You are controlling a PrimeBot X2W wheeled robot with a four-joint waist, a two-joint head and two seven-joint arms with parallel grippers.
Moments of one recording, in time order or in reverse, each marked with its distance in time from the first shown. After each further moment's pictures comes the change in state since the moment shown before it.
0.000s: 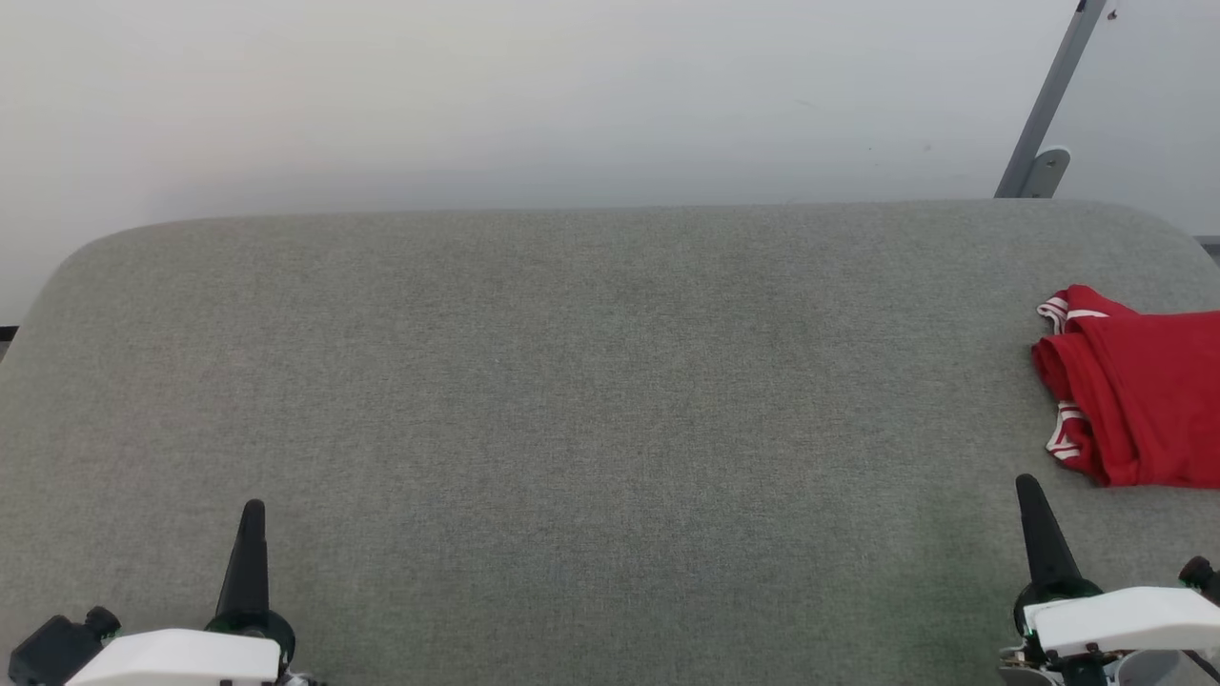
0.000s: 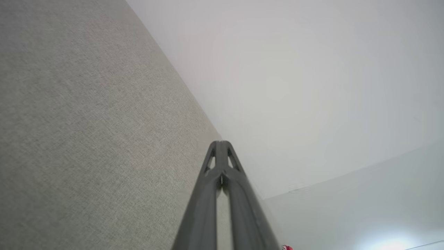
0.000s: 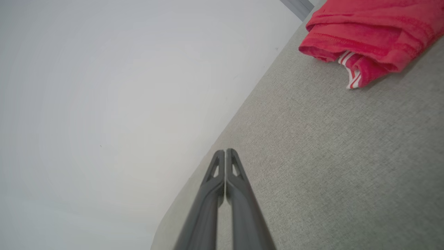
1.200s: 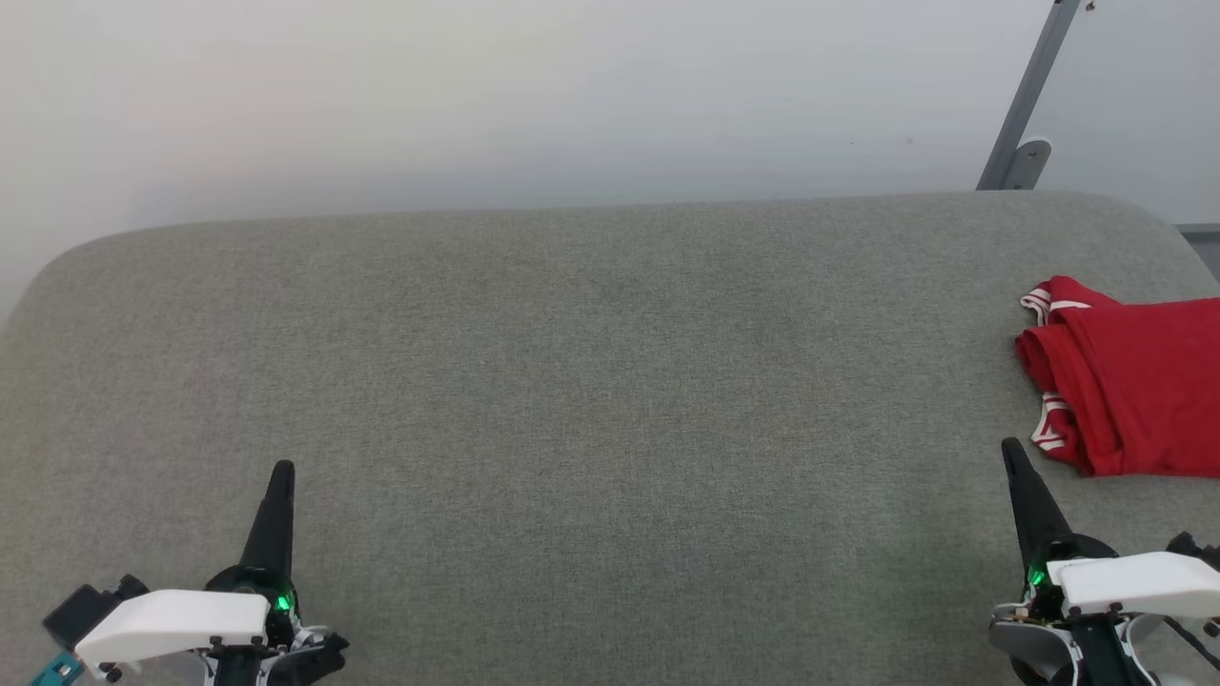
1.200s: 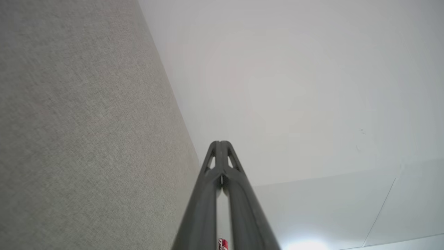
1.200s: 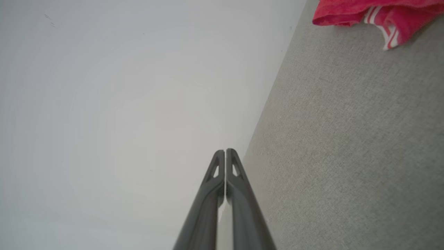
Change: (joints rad) left arm -0.088 -0.017 -0.008 0.056 -0.300 0.000 0.087; right arm -0.069 0.010 -0.006 0.021 0.313 0.000 0.086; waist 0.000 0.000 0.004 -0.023
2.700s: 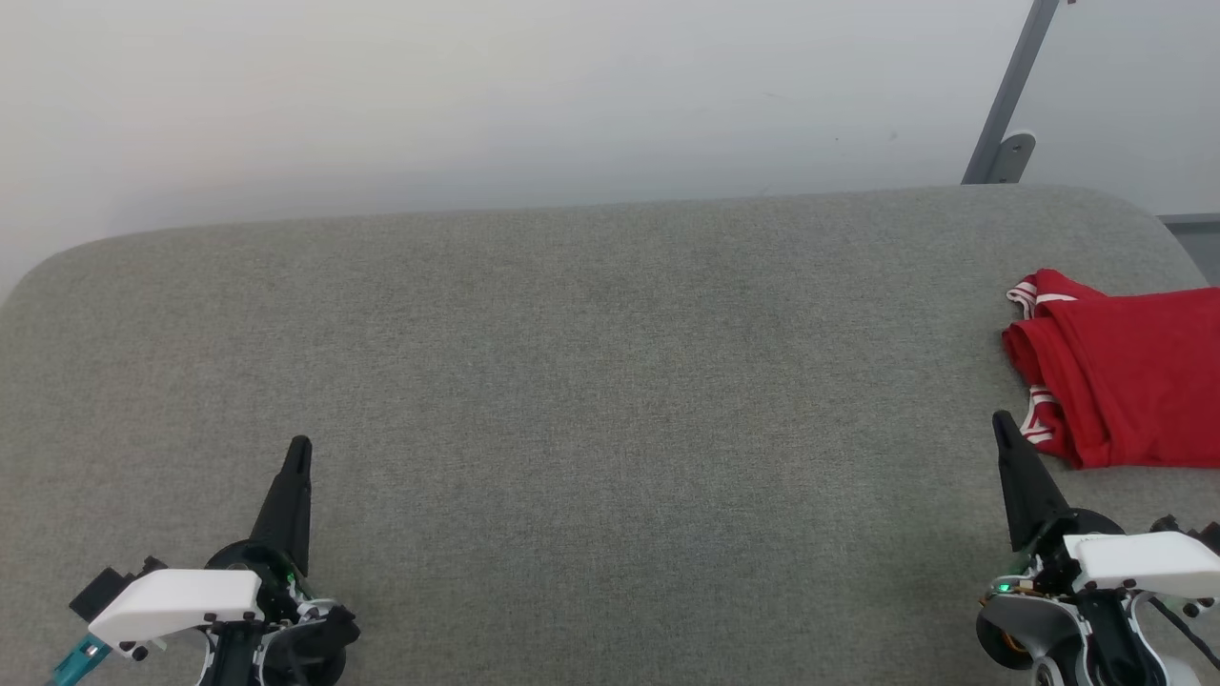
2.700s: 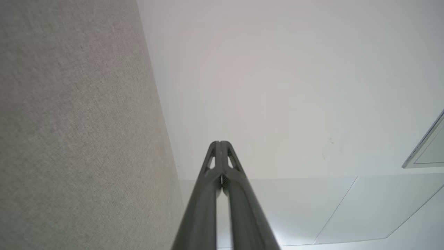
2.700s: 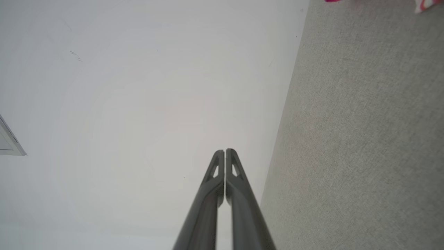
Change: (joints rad) left arm -0.052 -0.011 -0.003 0.035 -0.189 0.000 0.057; right arm -0.044 0.010 -0.004 0.012 0.199 0.000 0.054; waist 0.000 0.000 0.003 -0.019
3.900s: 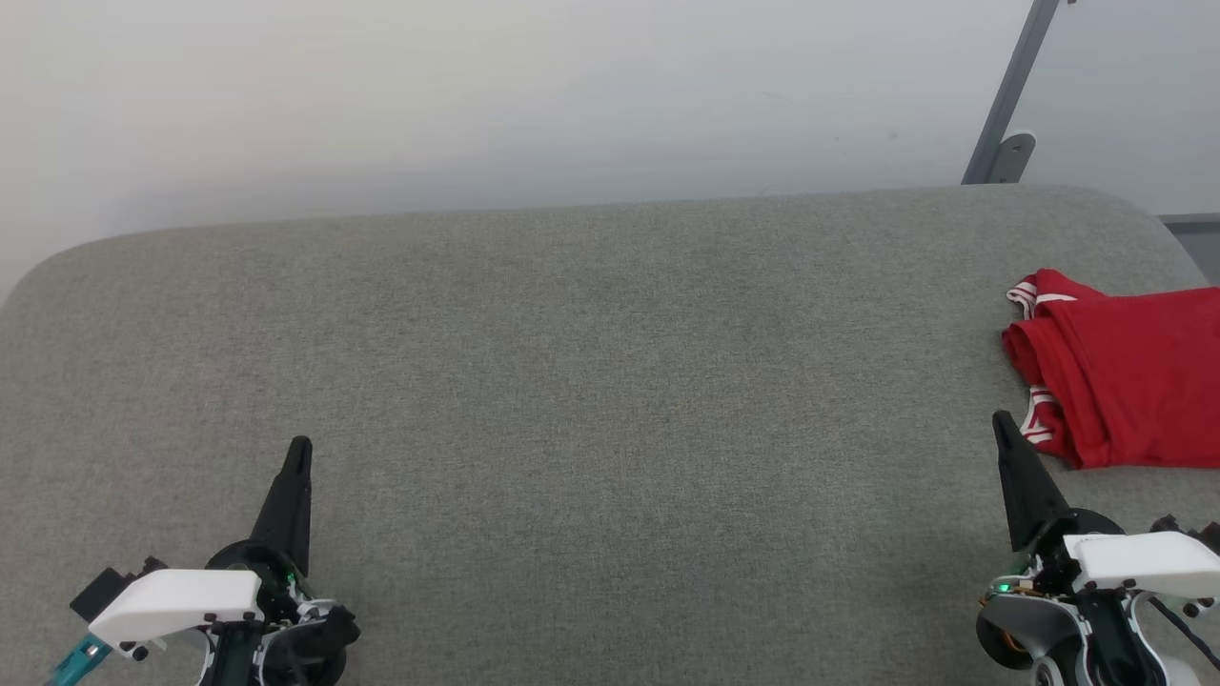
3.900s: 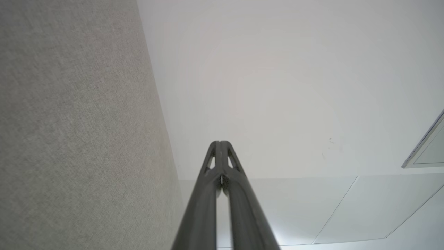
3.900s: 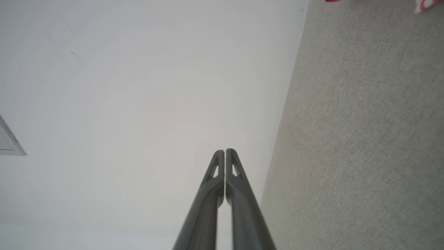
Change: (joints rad) left arm 0.000 -0.002 0.002 0.000 0.000 0.000 0.004; right arm 0.000 0.000 0.000 0.000 0.000 0.000 0.000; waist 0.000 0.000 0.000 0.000
